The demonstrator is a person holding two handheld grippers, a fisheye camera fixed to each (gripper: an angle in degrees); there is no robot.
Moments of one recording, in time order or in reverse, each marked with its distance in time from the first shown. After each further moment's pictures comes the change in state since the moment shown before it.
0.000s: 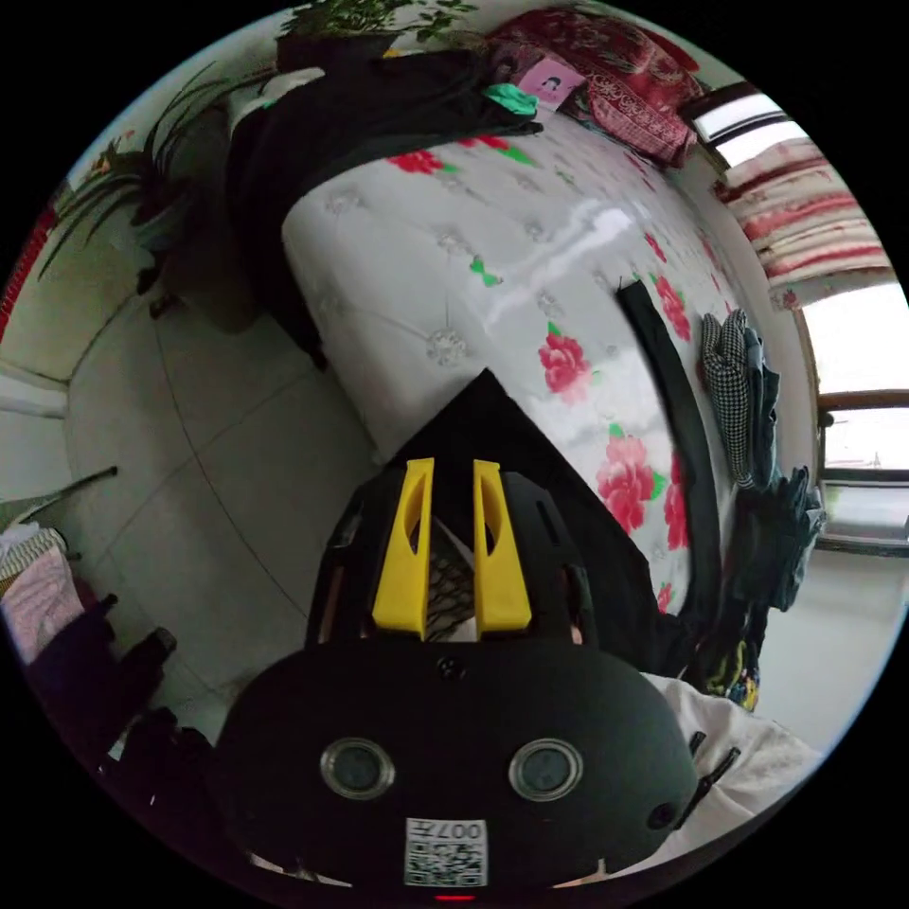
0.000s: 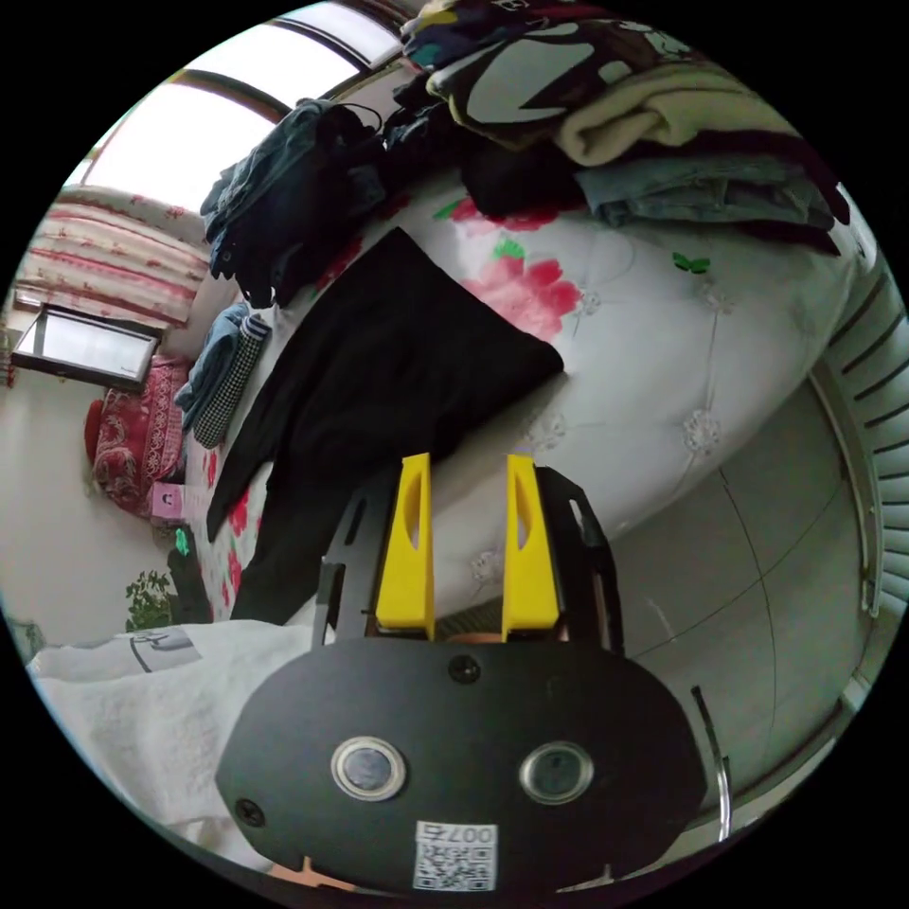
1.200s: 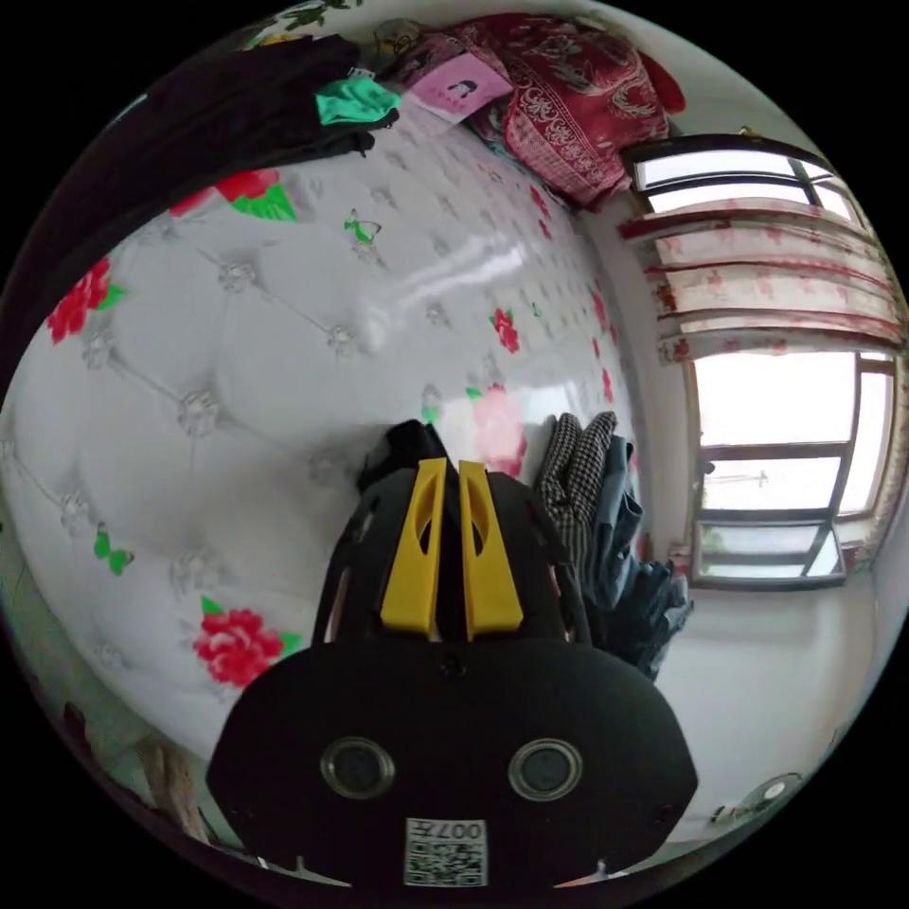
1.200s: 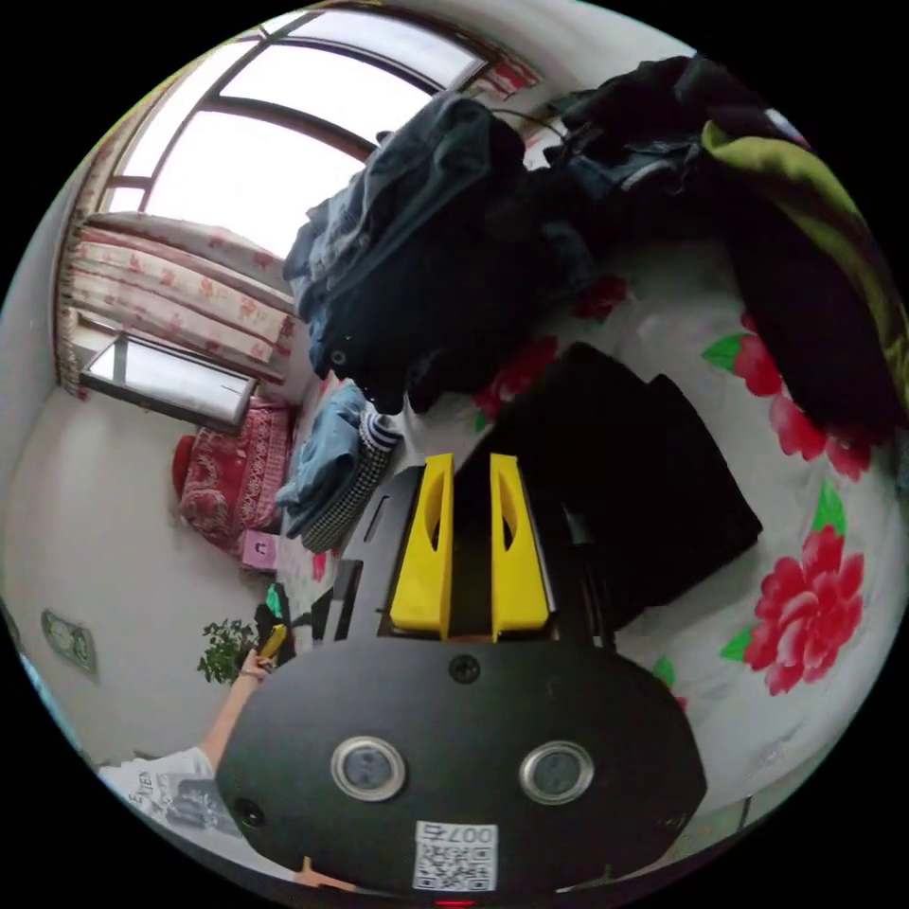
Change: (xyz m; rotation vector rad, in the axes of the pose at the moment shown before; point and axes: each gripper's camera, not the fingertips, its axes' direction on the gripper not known) left arm 0.177 -0.227 0.016 0.066 0.405 -0.013; right arm -0.128 -0.198 0.045 0.124 -0.347 -0.064
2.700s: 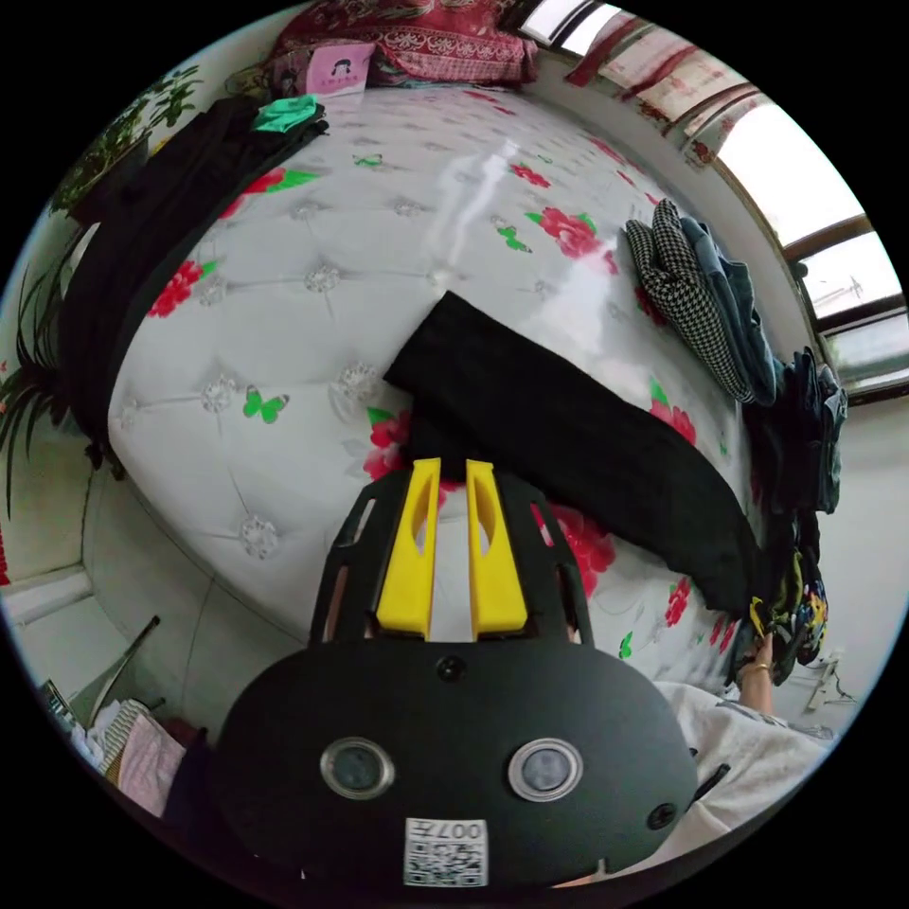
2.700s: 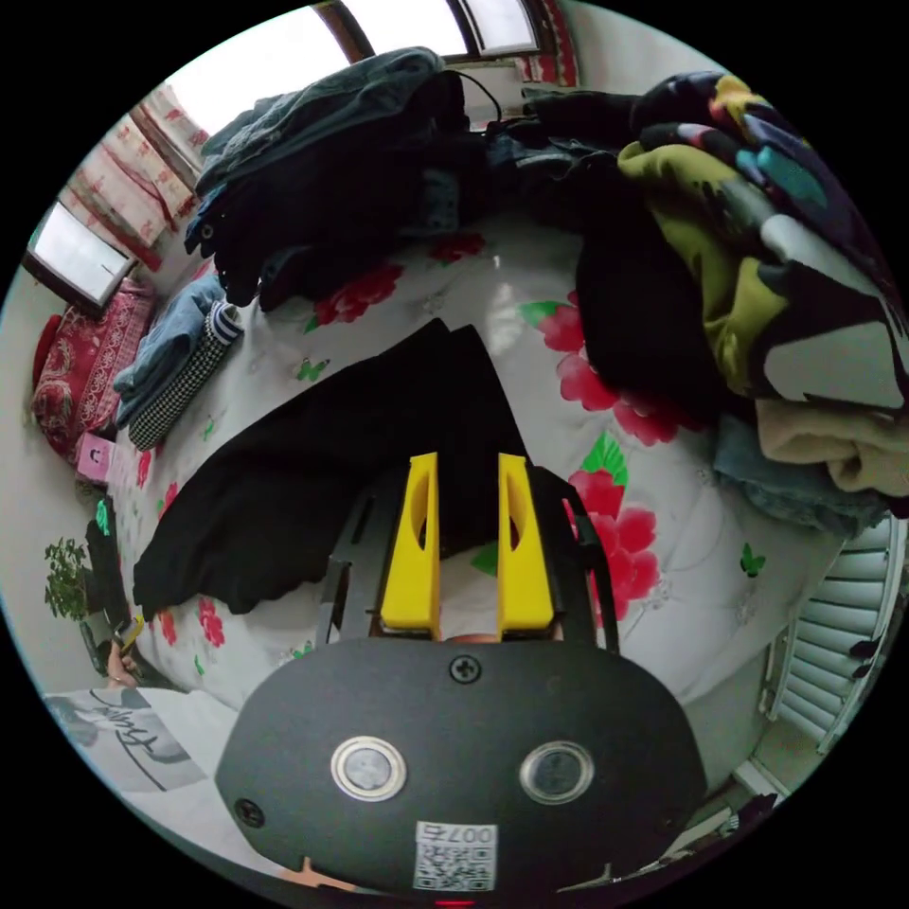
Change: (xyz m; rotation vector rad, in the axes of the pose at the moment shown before) left arm 0.027 0.153 0.083 -0.188 -0.438 0.403; right arm -0.036 0.076 0.145 -0.160 0.549 -0.201
